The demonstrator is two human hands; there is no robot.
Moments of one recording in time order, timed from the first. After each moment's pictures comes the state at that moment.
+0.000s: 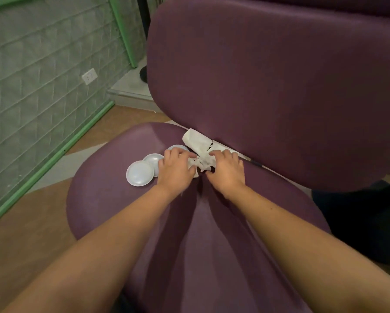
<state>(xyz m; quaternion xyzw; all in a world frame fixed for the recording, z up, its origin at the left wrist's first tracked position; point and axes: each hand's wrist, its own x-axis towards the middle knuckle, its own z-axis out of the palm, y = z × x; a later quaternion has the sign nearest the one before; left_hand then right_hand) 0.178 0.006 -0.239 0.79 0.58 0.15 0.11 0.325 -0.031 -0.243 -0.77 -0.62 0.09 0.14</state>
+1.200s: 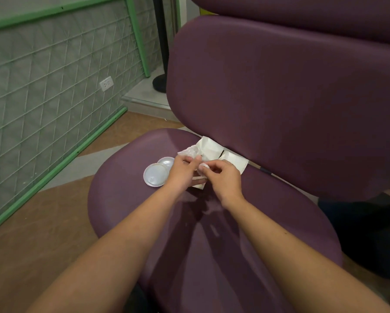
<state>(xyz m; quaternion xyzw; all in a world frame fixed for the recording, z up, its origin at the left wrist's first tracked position) 0.163 -0.010 -0.201 0.41 0.53 0.38 0.64 0.271 -0.051 -0.216 -0.67 -0.47 0.31 0.49</state>
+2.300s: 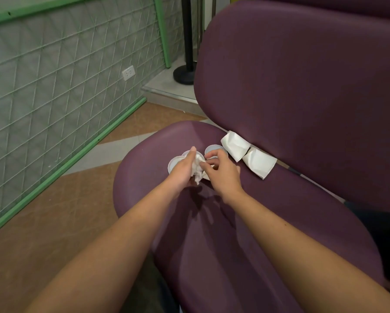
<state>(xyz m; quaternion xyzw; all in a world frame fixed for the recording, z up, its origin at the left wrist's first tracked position) 0.096 0.003 -0.212 0.42 0.58 0.30 0.63 0.213 -0.029 -0.222 -0.67 -0.55 0.33 0.38</state>
